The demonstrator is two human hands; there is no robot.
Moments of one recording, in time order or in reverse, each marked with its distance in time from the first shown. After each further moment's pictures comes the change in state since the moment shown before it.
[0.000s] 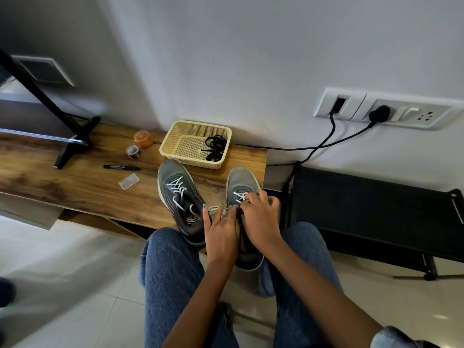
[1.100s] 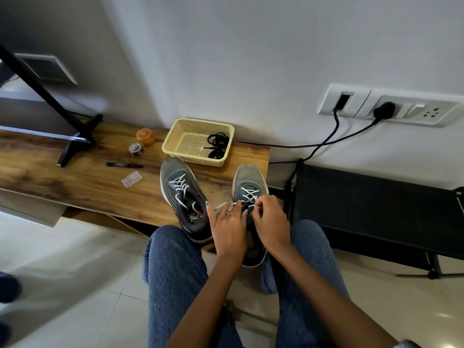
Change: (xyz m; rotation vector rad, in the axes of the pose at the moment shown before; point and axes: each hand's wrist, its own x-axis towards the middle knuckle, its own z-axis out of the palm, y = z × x) left_hand 0.008 0.015 0.002 -0.004 0.062 -0.090; right_hand -0.014 0.009 0.000 0.580 0.086 0.306
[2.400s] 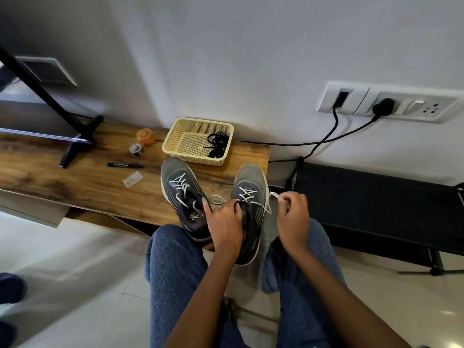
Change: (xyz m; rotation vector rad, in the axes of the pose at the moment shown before) left_hand 0.018 0.001 -0.014 -0.072 -0.273 -0.244; right_hand -0.001 0.023 -0.020 0.231 0.271 0.160
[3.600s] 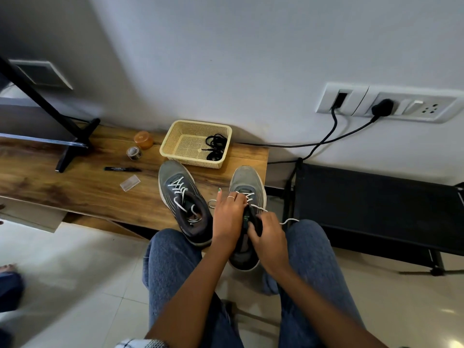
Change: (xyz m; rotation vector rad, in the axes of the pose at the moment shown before) left_hand 0.027 -0.003 0.011 0.042 0.046 0.429; right_hand -0.038 0.006 0.029 -0.162 -0.280 -0.092
